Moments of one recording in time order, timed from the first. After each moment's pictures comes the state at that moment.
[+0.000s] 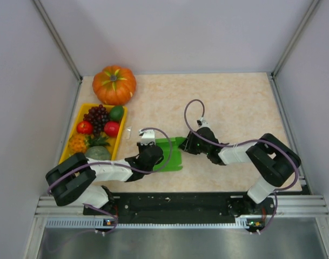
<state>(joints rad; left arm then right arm) -0.96 1.40 0.44 0.34 -0.84 -0.53 0.71 1.62 0.56 0.44 -0.04 0.86</state>
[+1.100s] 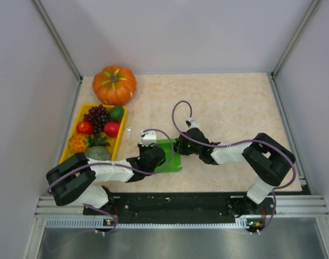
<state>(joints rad) -0.99 1.40 0.46 0.26 -0.90 -0.54 0.83 1.69 0.67 0.43 0.05 0.84</state>
